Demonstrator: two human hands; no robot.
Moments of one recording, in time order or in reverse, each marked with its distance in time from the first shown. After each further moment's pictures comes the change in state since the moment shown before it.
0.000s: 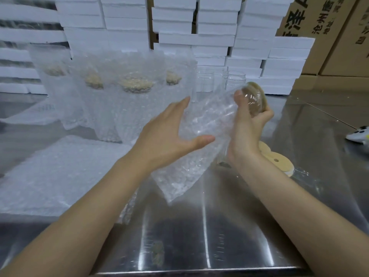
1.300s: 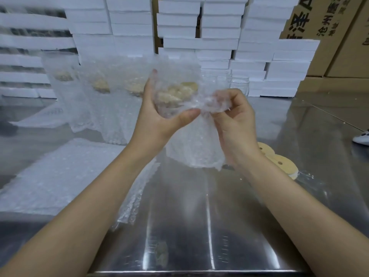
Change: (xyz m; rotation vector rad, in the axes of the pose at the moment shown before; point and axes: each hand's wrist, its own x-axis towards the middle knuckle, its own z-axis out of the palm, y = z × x) left_hand 0.011 -0.001 -0.017 -0.827 0.312 -0.082; right_hand -0.015 -0.012 0.005 0.047 -0.618 -0.189
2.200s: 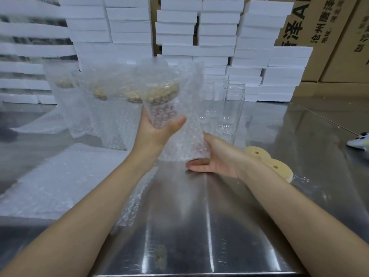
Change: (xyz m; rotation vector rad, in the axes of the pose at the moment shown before) left_hand 0.001 -0.025 -0.001 -0.099 0.063 -0.064; right_hand -0.002 0.028 -0.013 -0.077 -0.141 0.998
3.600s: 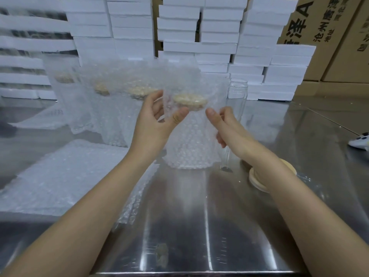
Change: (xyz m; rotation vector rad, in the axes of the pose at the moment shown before) left_hand -0.001 0.012 -0.003 0.221 -0.004 -0.013; right_hand -0.009 -0.021 -0.022 -0.729 0.268 -0.545
